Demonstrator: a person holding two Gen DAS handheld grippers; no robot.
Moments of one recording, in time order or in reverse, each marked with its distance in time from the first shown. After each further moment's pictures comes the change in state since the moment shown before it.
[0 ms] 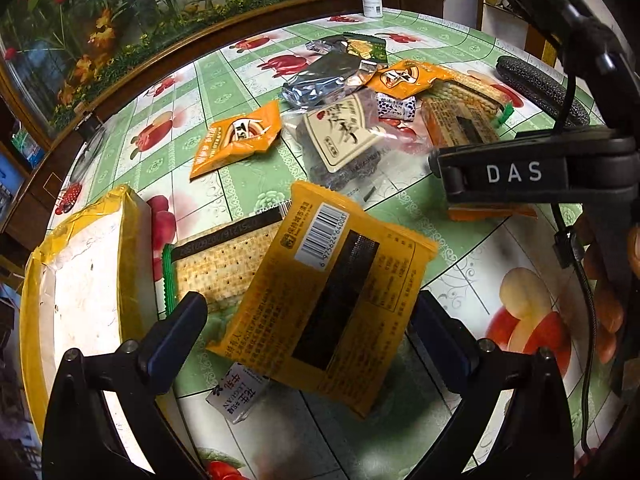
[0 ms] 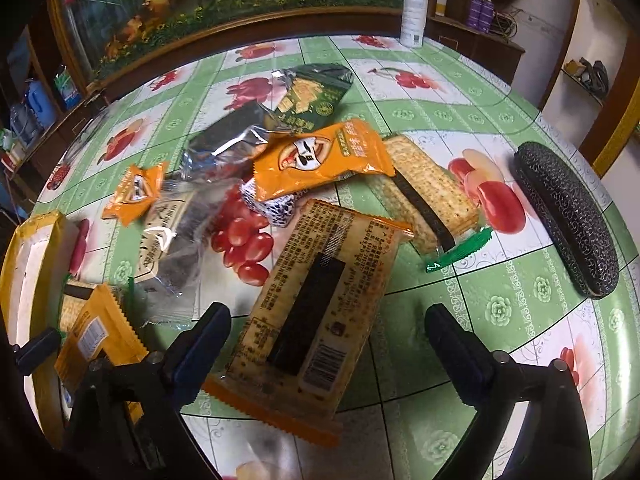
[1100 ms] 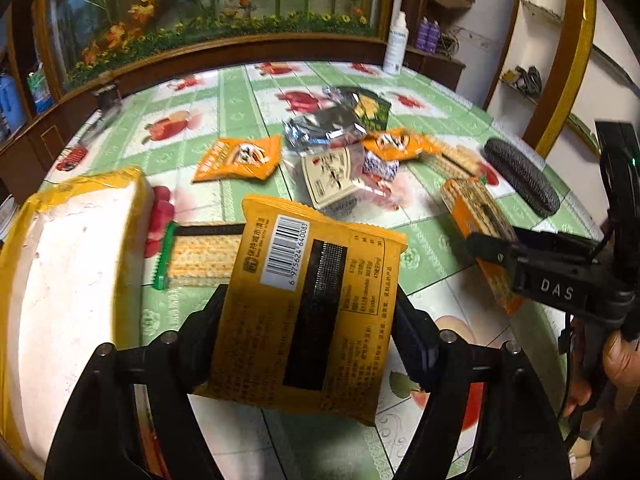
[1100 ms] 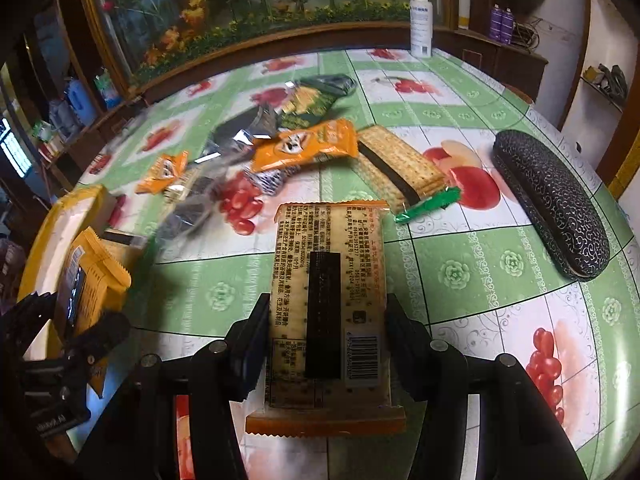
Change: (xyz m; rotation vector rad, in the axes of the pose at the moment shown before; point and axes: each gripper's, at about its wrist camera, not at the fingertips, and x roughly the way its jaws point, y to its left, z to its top) left arm -0.044 0.009 -0.006 -0.258 -0.141 -0.102; right arm -0.046 -0.041 -0.038 -0.077 -0.102 0.156
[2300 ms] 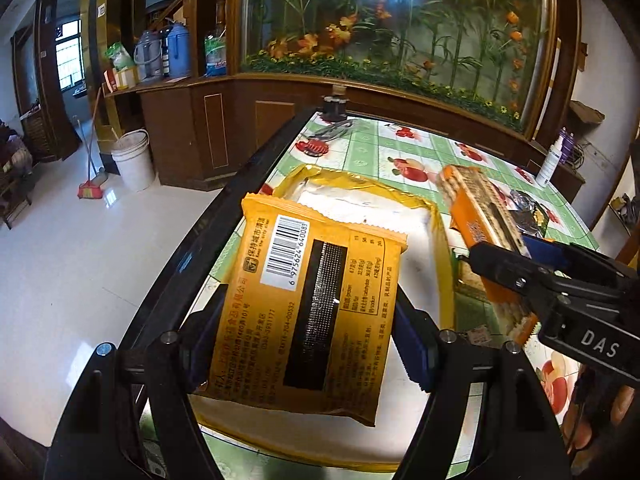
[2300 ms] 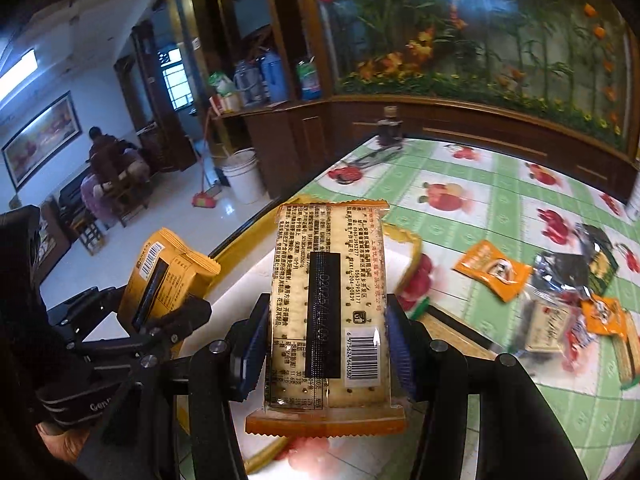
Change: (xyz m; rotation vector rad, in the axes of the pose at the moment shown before) left arm -0.091 0.162 -0.055 -0.390 -0.162 0.355; right arm -0.030 0.269 0.013 -0.467 -0.121 0.453
